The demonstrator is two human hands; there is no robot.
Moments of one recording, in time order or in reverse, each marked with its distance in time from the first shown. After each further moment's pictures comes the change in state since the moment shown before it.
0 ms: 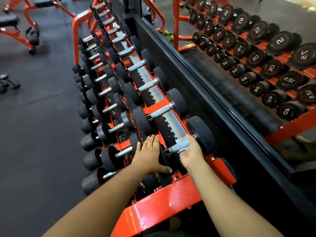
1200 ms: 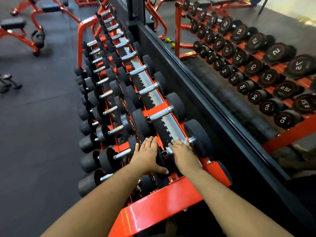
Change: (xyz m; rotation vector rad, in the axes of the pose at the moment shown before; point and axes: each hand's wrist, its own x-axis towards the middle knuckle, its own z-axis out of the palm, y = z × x) left_hand 0.000 0.001 0.000 -0.015 0.011 -0.002; right_hand -0.001 0.007 -0.031 -1.906 -0.295 -1.131
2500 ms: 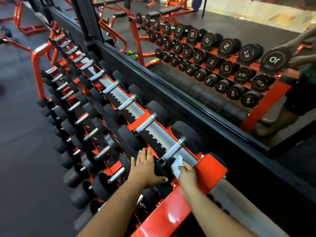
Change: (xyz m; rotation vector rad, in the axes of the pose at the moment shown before) left_hand 0.004 -0.010 -0.002 0.069 -0.056 0.108; right_hand -0.041 -0.051 0.041 1.406 0.561 1.066
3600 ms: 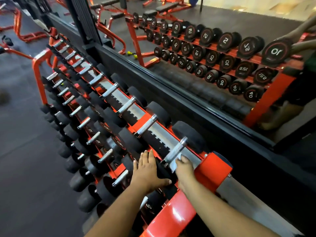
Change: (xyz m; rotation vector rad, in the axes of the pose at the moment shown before) left_hand -0.002 -0.003 0.002 -0.018 0.049 0.017; right_hand 0.008 -0.014 0.029 0.032 -0.029 0.023
